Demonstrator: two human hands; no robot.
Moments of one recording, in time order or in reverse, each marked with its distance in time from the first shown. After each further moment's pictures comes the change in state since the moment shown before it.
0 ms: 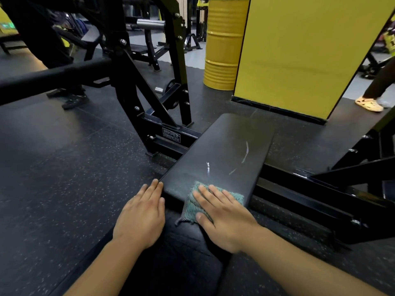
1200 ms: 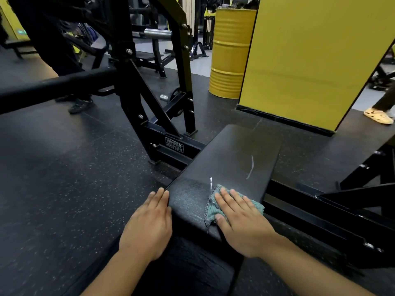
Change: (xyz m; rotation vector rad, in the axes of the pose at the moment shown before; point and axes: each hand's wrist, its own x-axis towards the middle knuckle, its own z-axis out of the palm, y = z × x) left_hand 0.028 0.014 0.010 -0.033 0.030 0.005; right_hand 0.019 0.048 -0.011 -0.017 0.005 0.146
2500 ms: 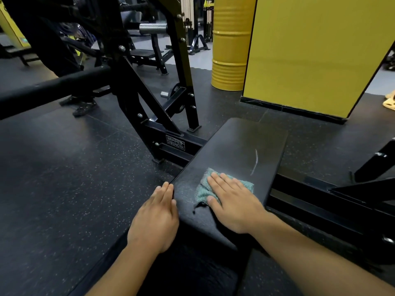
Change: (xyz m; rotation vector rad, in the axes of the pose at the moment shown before) left_hand 0.021 0.013 0.004 0.010 -0.022 -0.036; right_hand 0.059 0.006 -0.001 0.043 0.079 -0.094
